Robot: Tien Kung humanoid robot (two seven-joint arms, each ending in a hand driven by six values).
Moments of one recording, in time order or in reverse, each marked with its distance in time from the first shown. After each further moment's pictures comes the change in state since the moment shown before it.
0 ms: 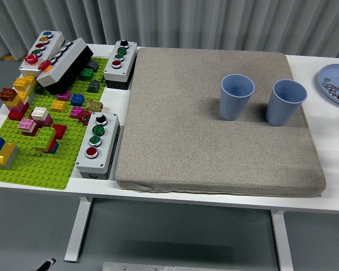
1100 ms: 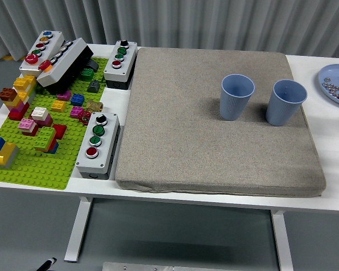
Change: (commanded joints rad) left arm -0.004 -0.004 -0.020 0.000 0.012 0.002 0.002; right arm 0.000 0.008 0.003 0.000 -0.001 0.009 0.002
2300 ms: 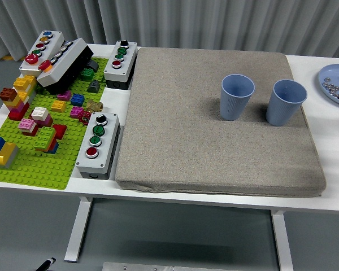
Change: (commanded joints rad) left arm 0.002 0.001 -0.014 0.000 0.007 0.001 -0.001; right arm -0.003 -0.005 -0.009 0.008 0.001 0.012 -0.003
